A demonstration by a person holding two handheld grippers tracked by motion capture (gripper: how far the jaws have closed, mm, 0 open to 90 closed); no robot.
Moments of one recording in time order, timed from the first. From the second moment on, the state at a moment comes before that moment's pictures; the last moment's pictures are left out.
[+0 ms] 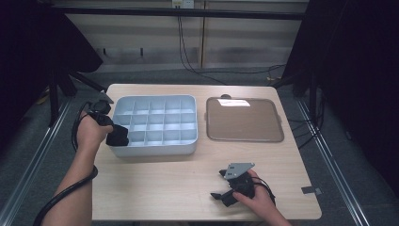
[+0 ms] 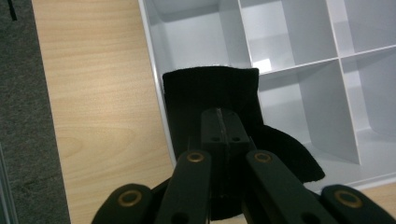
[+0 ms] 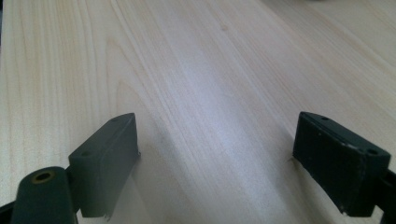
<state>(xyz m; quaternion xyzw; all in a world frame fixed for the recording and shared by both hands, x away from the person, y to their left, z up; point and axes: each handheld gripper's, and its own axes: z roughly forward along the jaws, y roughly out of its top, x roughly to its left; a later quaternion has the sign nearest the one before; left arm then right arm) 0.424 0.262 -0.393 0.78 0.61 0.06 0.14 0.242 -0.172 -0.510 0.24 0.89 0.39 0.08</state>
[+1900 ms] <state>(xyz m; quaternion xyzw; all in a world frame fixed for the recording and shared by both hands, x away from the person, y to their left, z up) 0.424 0.257 -0.440 0.77 0.62 0.03 0.14 0.242 -0.172 -0.510 0.24 0.89 0.39 0.08</state>
